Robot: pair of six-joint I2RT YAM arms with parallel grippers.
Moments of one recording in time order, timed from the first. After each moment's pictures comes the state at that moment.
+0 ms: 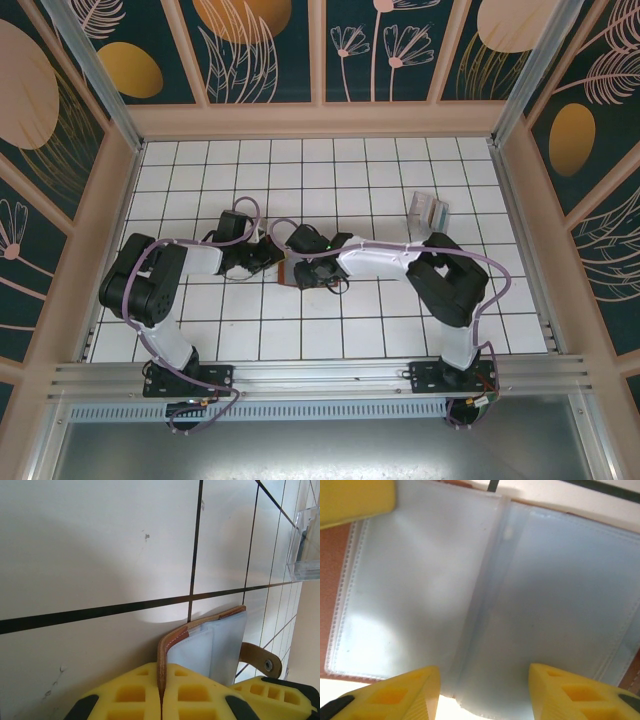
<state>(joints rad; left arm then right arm) -0.32 1.74 0.68 0.17 0.64 -0.76 0.98 1.88 1.20 -0.53 0.05 0.58</state>
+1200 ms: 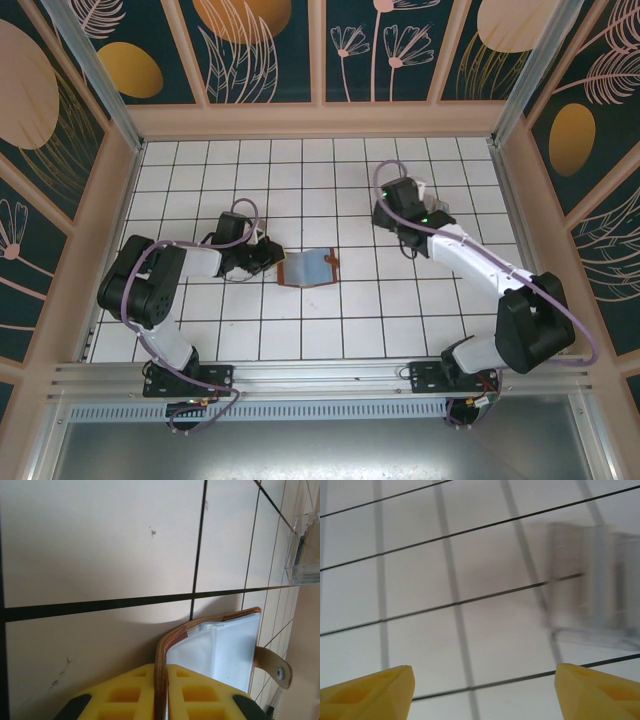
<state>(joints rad) -0.32 1.72 0.65 0.20 0.64 -0.79 0.46 1.41 0.98 -0.44 0.35 0.57</state>
